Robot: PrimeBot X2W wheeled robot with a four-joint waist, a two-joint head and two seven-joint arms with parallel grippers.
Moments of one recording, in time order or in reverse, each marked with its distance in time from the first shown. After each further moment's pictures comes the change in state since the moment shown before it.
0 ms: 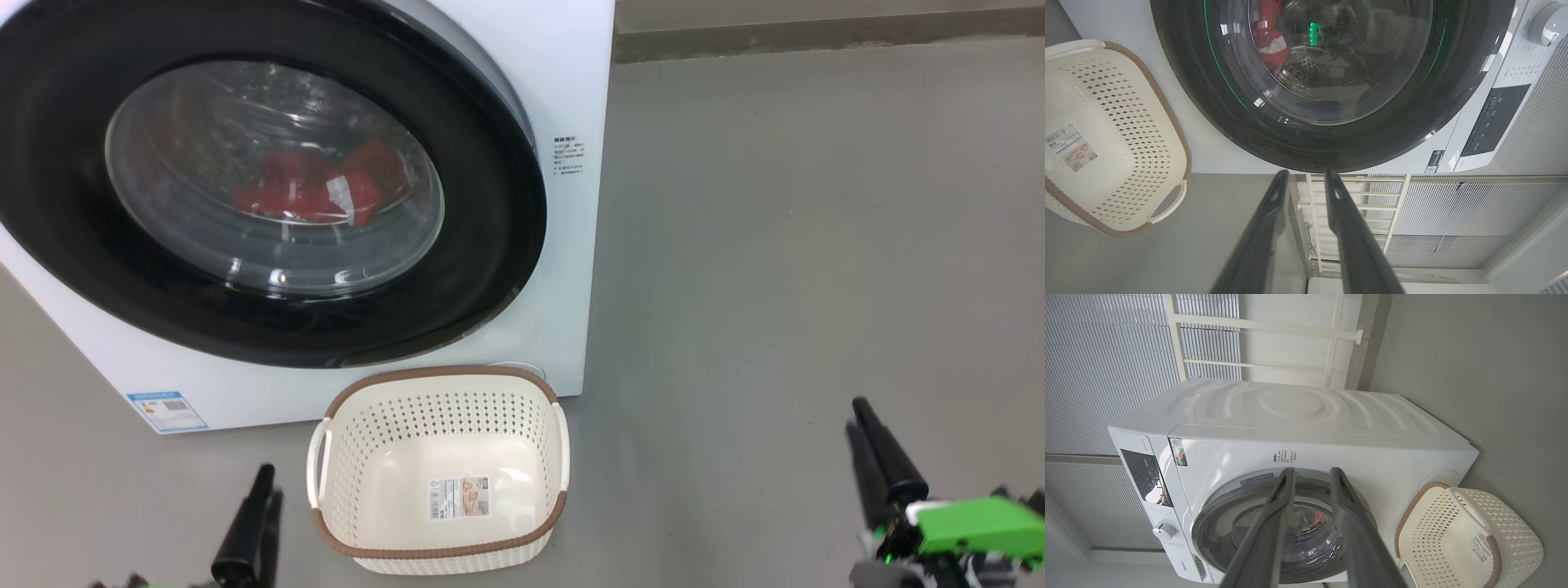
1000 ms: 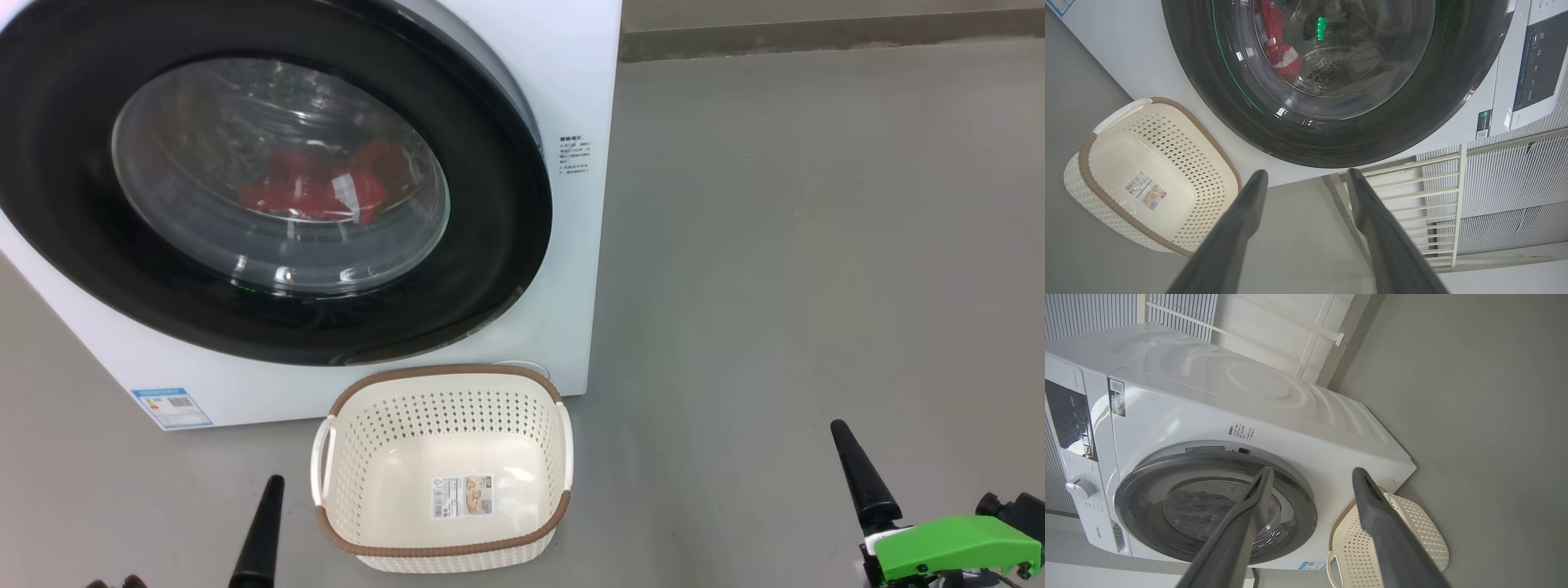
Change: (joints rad) left arm 0.047 -0.012 -0.010 -0.018 0.312 0.000 -0.078; right arm 0.057 0.003 0.050 0.014 -0.287 0.000 -0.076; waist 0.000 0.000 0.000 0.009
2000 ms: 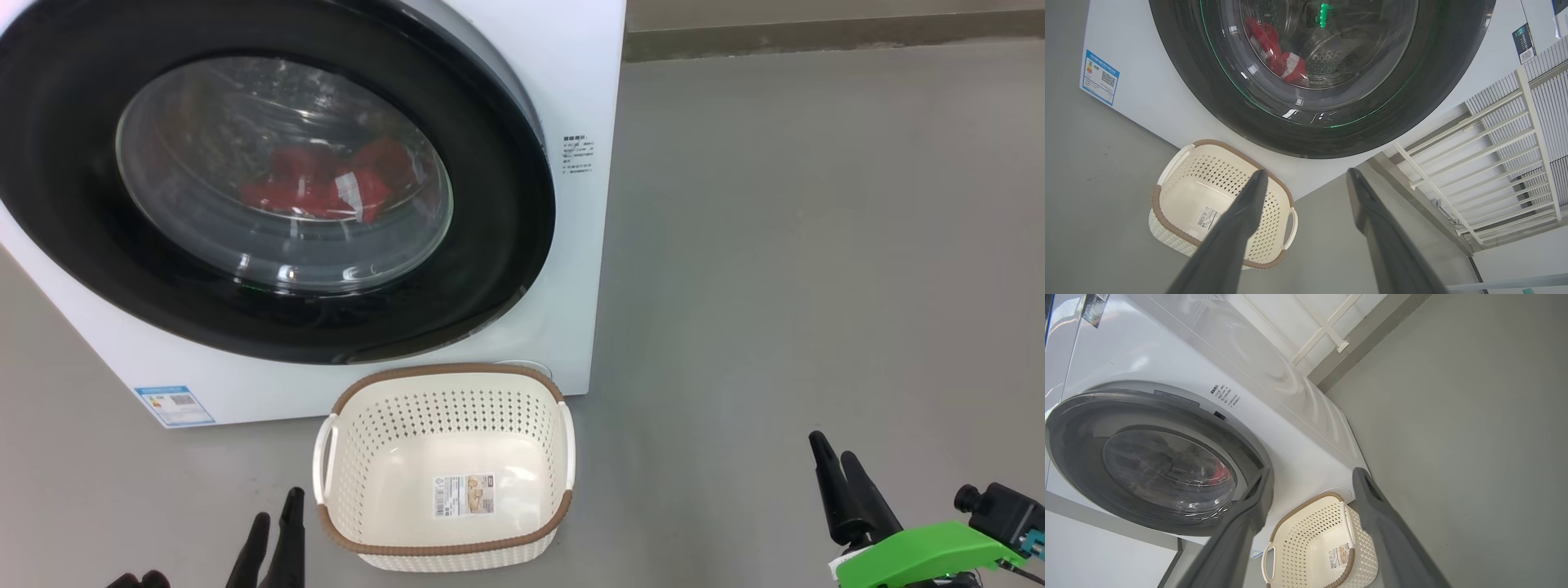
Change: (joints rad) left arm 0.052 0.001 -0.041 -0.055 0.409 0.035 -0.088; right arm 0.017 -0.013 0.047 -0.007 -0.374 0.000 -0.085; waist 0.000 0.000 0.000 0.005
